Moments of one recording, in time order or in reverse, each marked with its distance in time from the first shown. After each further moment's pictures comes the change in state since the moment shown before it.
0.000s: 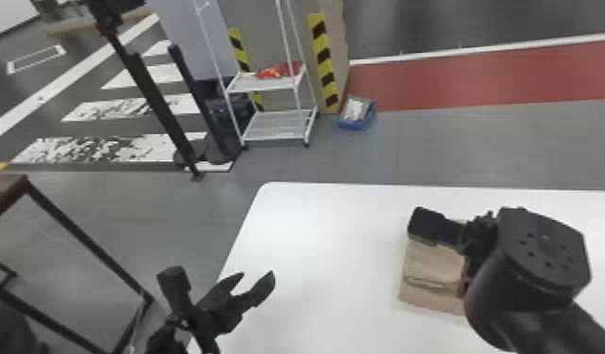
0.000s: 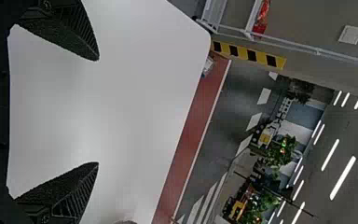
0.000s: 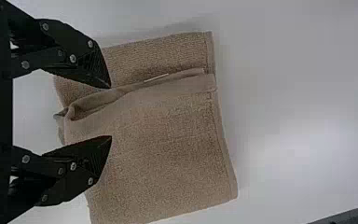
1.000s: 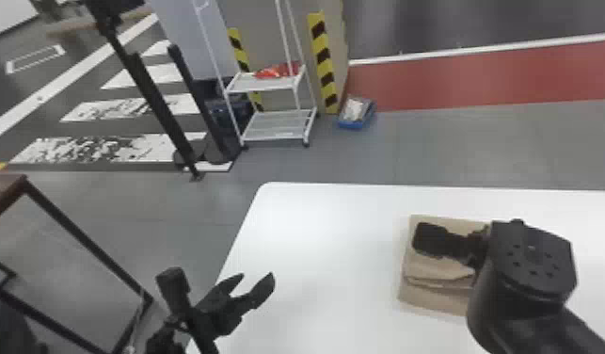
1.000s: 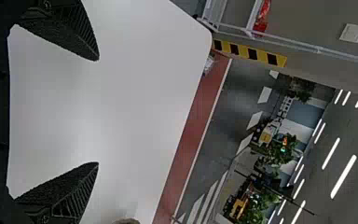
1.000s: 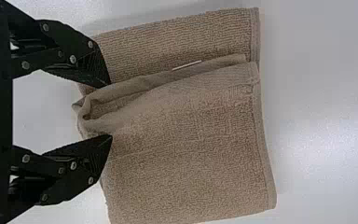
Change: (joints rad) left arm 0.009 -0.002 0.002 -0.008 0.001 0.000 -0.008; right arm -0.018 0.000 0.031 0.115 0.036 -0.016 -0.095
